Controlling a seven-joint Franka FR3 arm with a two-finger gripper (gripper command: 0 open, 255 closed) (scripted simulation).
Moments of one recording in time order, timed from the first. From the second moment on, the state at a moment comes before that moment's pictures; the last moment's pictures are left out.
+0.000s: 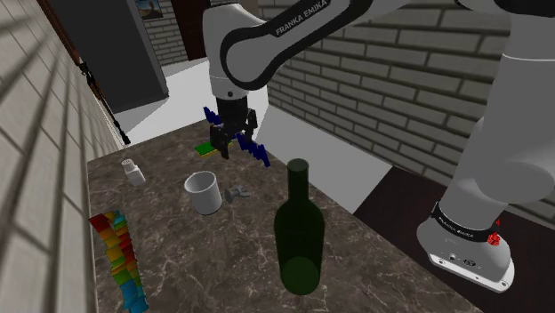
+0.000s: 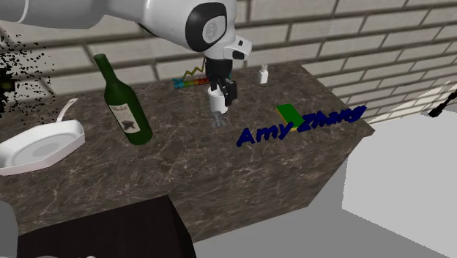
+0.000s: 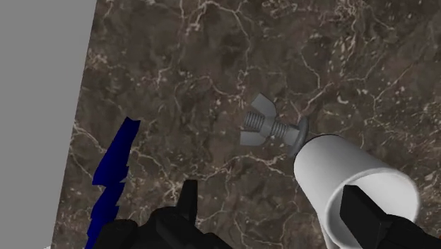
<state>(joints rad) 0.20 0.14 0.34 -1.91 0.01 2.11 0.37</state>
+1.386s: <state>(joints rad) 0.31 0.48 0.33 -1.65 -0.13 2.17 0.50</state>
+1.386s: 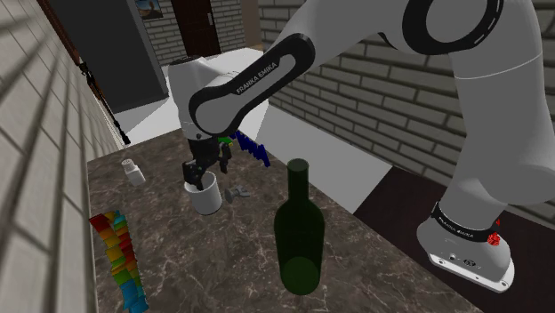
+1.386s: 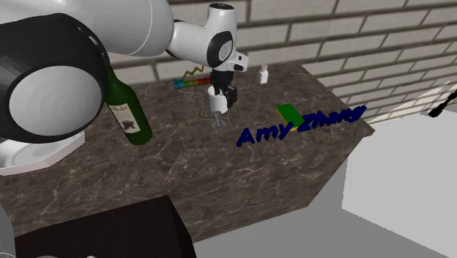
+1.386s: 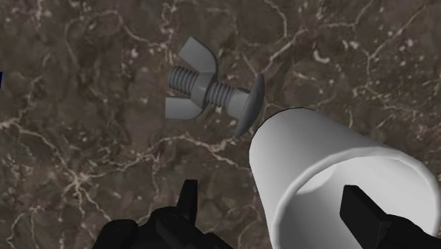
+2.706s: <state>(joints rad) 0.31 0.44 0.34 -1.61 -0.11 2.09 0.49</state>
